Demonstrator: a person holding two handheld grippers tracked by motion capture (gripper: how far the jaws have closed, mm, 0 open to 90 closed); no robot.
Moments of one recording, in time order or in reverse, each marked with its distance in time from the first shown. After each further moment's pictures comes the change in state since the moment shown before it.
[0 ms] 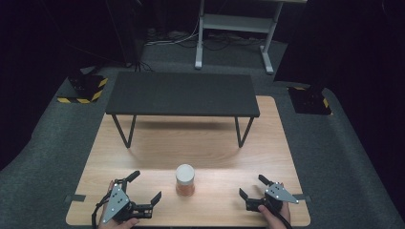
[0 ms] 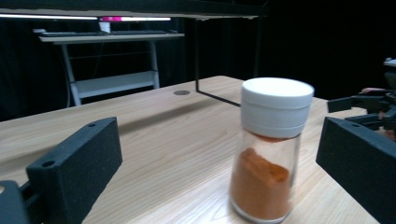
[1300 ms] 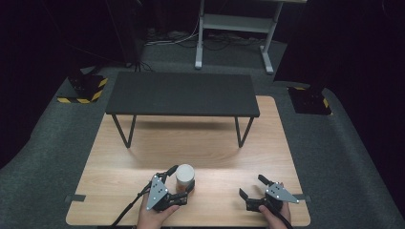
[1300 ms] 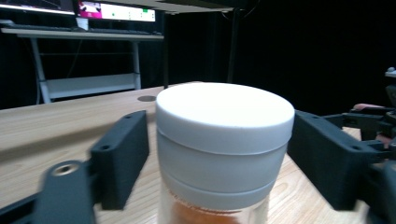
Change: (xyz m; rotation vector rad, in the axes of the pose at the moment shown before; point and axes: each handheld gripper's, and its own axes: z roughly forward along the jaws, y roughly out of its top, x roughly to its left) left arm -0.042 -0.021 0.086 -0.038 -0.038 -0.070; right arm -0.003 -0.001 0.000 -0.006 0.014 0.002
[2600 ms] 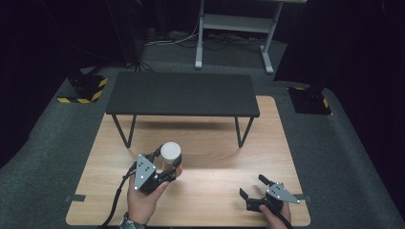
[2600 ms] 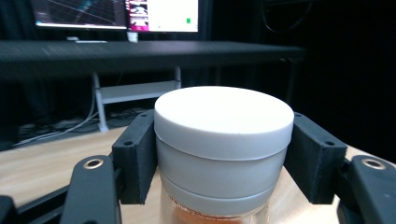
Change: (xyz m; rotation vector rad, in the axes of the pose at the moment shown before) left arm 0.009 0.088 -0.002 0.007 0.191 0.021; right arm 0.000 -0.001 -0.001 -0.008 -0.004 0.009
